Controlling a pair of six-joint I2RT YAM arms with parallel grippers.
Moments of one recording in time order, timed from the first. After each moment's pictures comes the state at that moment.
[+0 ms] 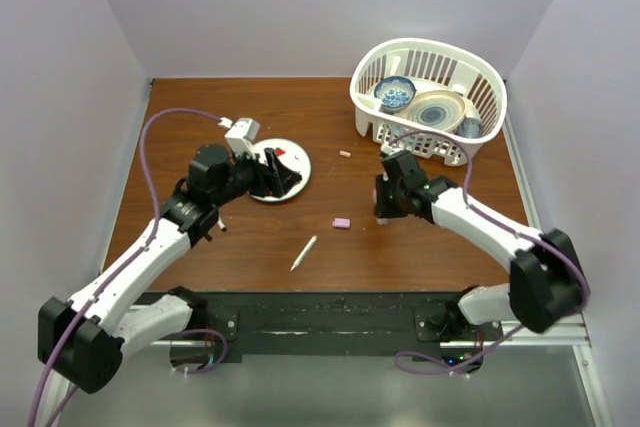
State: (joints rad) left arm -0.47 1.00 0.79 -0.11 0.26 -0.49; right arm 0.51 1.38 0.87 -0.51 0.09 0.41
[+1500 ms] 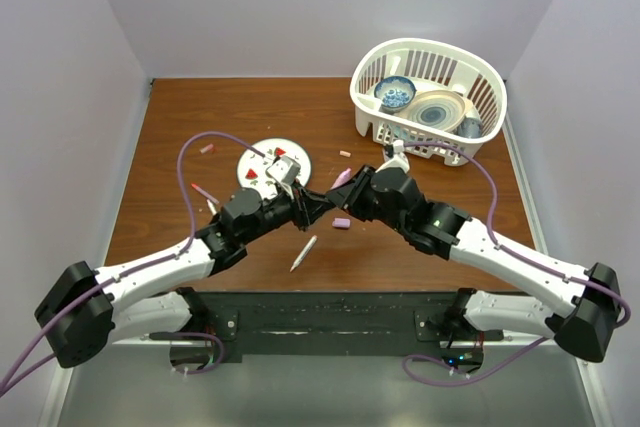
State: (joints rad) left arm -0.84 1.09 0.53 0.50 0.14 -0.45; right arm 0.93 1.10 0.90 -0.27 0.25 1.15
